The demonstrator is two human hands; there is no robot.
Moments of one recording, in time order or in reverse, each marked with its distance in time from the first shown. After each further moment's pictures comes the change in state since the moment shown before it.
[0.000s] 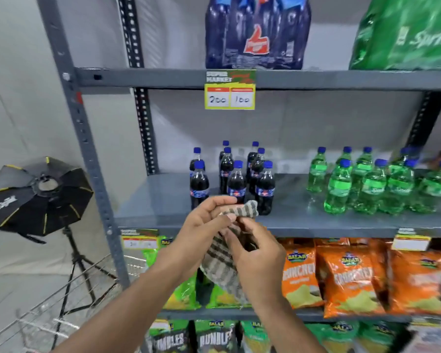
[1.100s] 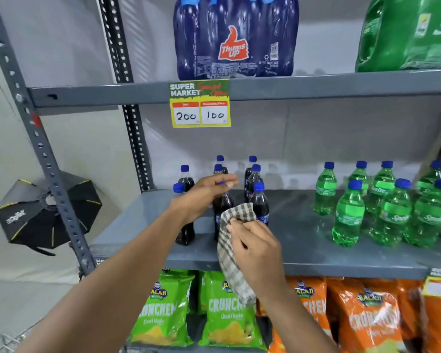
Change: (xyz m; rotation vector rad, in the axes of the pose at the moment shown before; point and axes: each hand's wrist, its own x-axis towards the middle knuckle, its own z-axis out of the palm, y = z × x) left_hand 0.206 -0.010 -0.022 0.420 -0.039 -0.147; right_hand 0.100 0.113 0.014 -0.269 -0.019 -0.457
